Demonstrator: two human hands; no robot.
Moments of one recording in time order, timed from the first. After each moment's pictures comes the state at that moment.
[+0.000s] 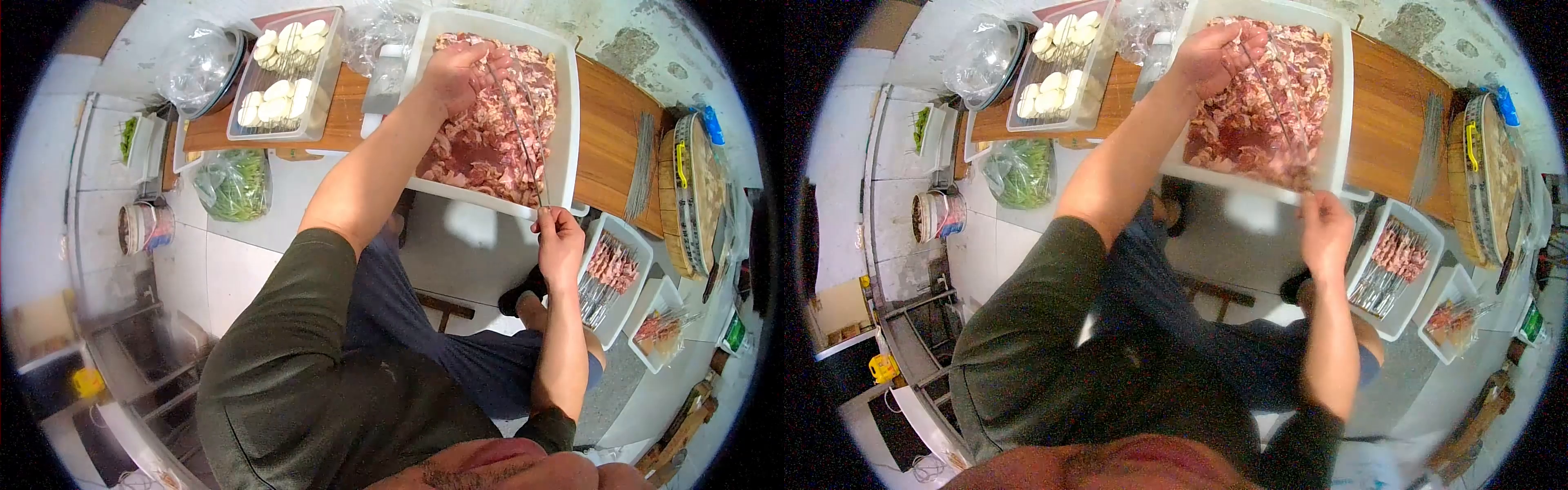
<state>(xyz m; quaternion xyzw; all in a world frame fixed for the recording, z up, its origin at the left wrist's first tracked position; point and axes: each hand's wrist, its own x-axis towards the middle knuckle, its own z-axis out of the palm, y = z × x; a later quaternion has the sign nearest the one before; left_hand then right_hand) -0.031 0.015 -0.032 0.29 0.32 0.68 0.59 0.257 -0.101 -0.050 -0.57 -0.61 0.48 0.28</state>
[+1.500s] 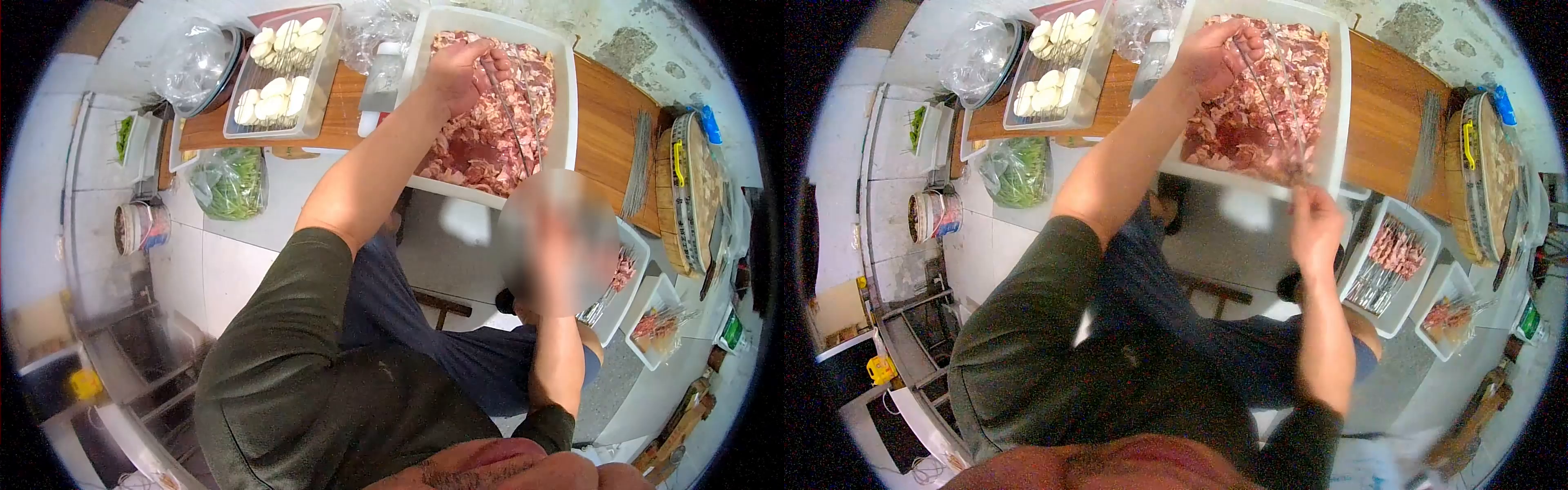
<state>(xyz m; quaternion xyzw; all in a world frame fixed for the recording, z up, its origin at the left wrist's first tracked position) -0.026 0.012 -0.025 0.28 0.34 0.66 0.61 0.238 -0.115 -0.021 -0.56 -0.66 0.39 0.31</state>
